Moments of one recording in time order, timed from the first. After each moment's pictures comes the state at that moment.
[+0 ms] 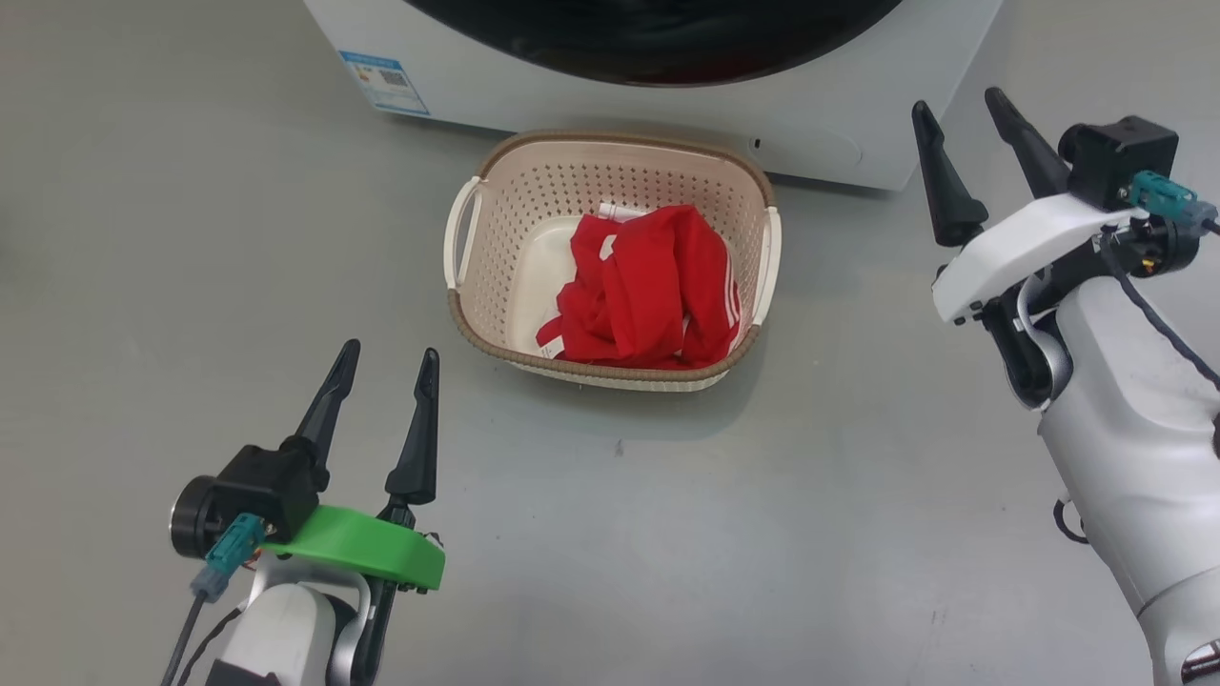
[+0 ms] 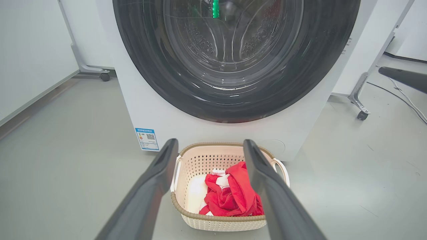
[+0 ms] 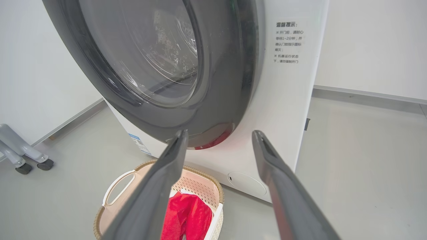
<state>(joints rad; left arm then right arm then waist) -0.21 0.03 -0.25 0.20 -0.36 -0.03 -0.25 -0.79 -0.23 0.43 0.76 0.53 0.12 -0.25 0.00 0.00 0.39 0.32</state>
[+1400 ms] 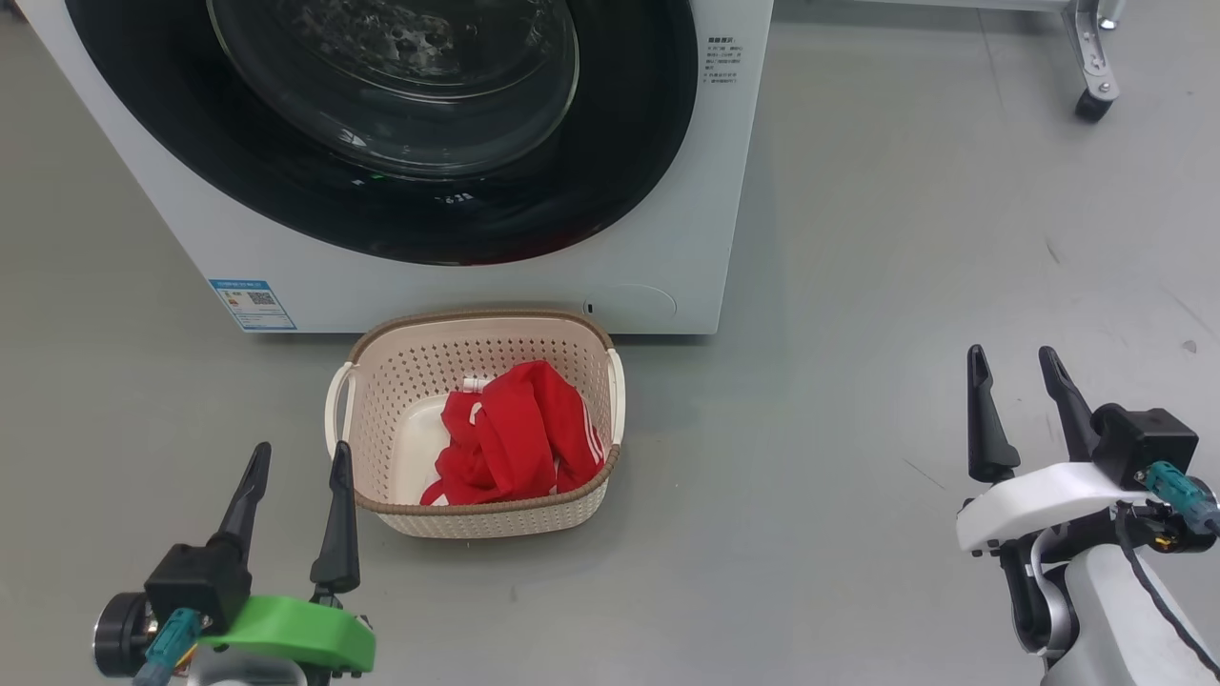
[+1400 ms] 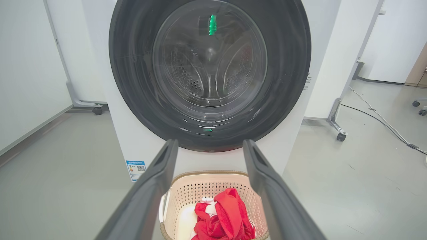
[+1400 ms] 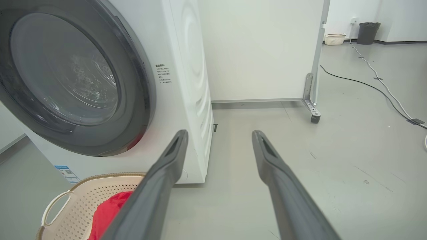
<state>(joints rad) -0.03 0.03 -0.09 0.18 -0.28 -0.02 -0.25 -0.18 -0.15 0.13 0.36 0.40 0.03 -0.25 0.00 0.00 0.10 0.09</state>
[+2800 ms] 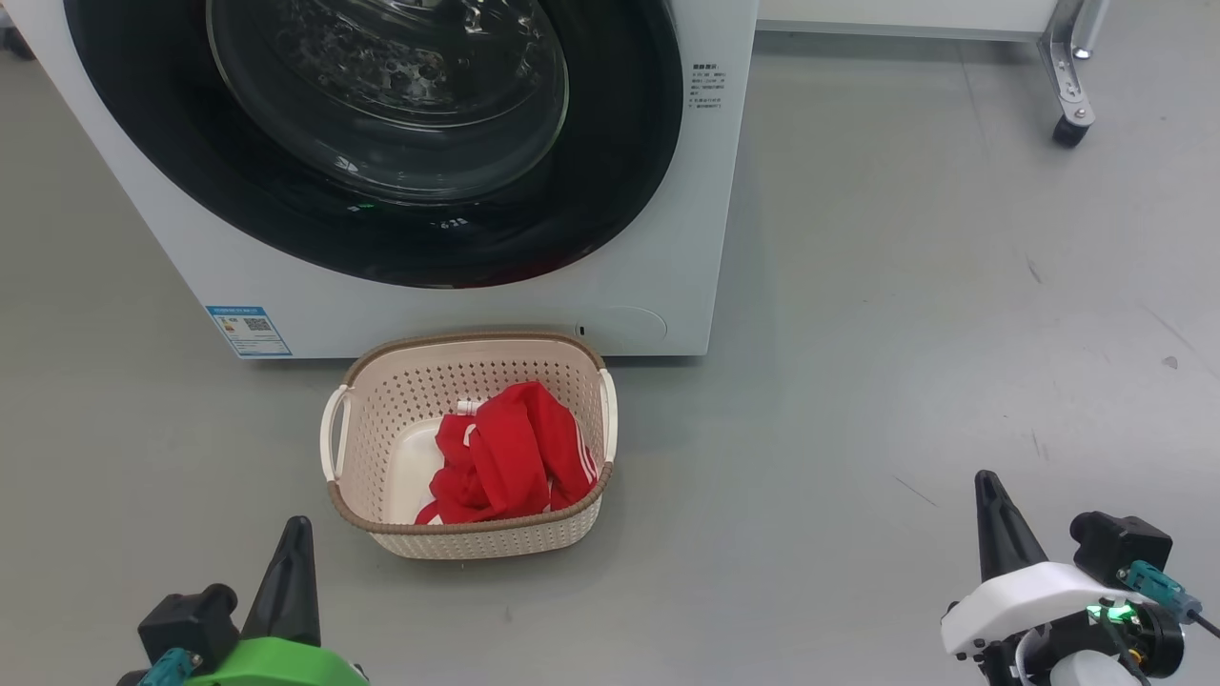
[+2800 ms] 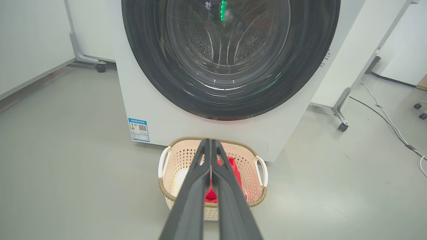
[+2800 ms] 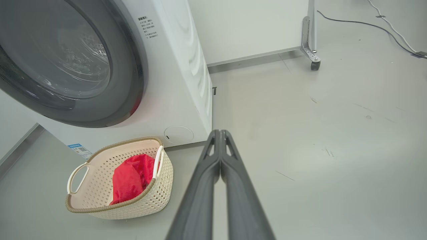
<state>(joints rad) 0.03 0.01 -0.06 0.27 -0.36 -0.03 -0.21 -0.02 -0.07 0.08 0.38 0.43 0.03 -0.21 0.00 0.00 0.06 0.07</state>
